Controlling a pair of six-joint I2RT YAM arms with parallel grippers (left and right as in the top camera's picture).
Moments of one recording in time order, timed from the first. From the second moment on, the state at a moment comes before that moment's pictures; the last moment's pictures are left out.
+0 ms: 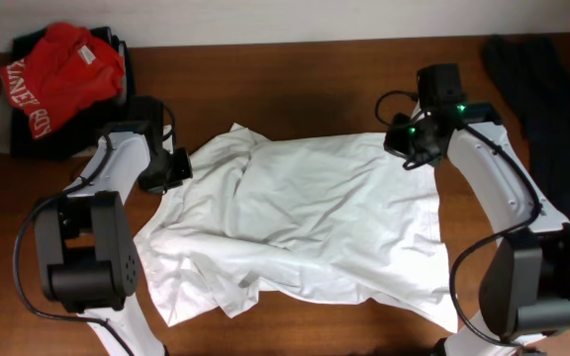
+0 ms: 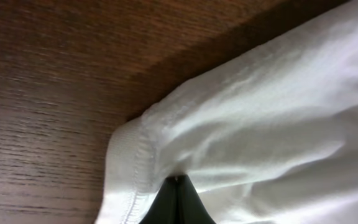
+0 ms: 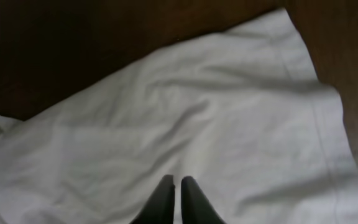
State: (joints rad) left arm 0.02 2.02 1.39 -0.80 0.07 -0.20; right arm 0.07 1.80 1.42 -0.81 -0.14 0.47
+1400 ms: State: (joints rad) left arm 0.10 2.08 1.41 -0.71 0.07 -0.23; right arm 0.04 2.09 1.42 -0.62 -0.08 0.48
